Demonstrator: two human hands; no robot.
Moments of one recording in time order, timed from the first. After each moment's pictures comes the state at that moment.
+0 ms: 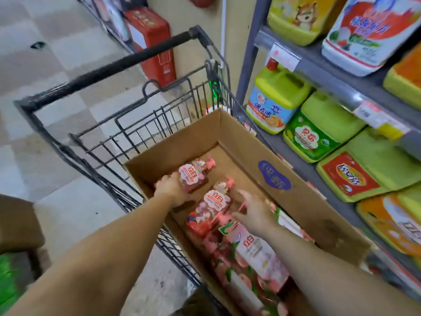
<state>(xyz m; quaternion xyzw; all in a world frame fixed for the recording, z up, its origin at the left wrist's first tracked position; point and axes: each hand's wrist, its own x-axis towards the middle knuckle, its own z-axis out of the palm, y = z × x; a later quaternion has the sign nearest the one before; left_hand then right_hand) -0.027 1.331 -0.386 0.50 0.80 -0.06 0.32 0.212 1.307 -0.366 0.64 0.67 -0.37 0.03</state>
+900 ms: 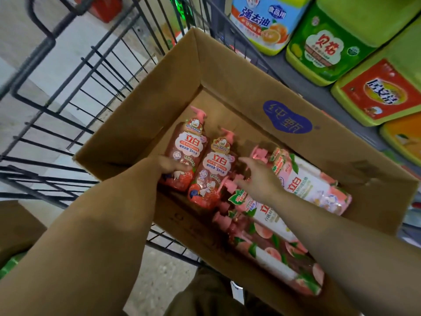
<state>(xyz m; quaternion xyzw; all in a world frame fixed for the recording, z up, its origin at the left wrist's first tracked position) -0.056 1.387 -0.497 0.29 0.70 -0.07 0.65 0.197 1.316 -0.442 0.70 0.57 -0.44 0.04</state>
